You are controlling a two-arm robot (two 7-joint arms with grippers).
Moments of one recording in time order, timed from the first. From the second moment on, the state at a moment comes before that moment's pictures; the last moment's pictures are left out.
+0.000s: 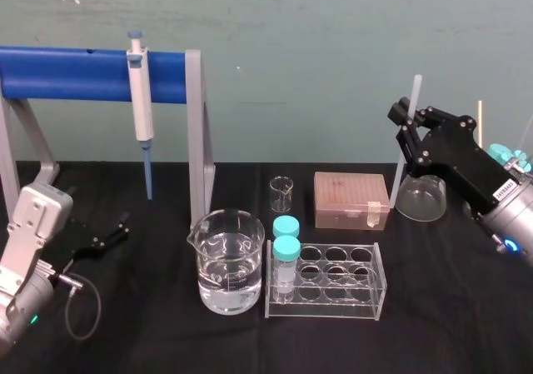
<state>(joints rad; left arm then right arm) -0.20 0.60 0.45 -1.41 -0.25 -0.12 0.03 0.23 0.46 -0.20 -1.56 0.46 -0.23 0.51</state>
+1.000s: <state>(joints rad) -0.20 0.60 0.45 -1.41 -0.25 -0.12 0.03 0.23 0.46 -0.20 -1.55 0.46 -0.23 0.51</state>
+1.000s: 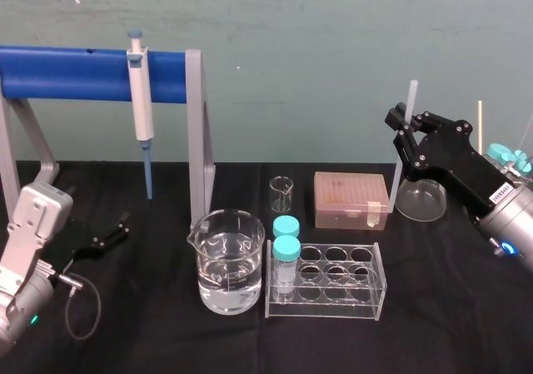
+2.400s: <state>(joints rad) -0.20 0.60 0.45 -1.41 -0.25 -0.12 0.03 0.23 0.46 -0.20 -1.55 0.46 -0.22 0.51</state>
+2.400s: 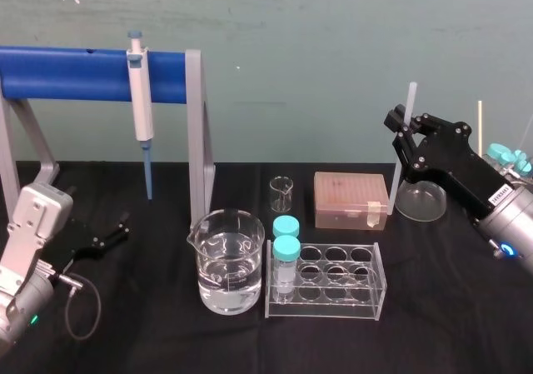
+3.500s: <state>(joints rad) -0.20 0.60 0.45 -1.41 -0.25 -0.12 0.03 0.23 0.46 -0.21 -1.54 0.46 -0.23 0.51</state>
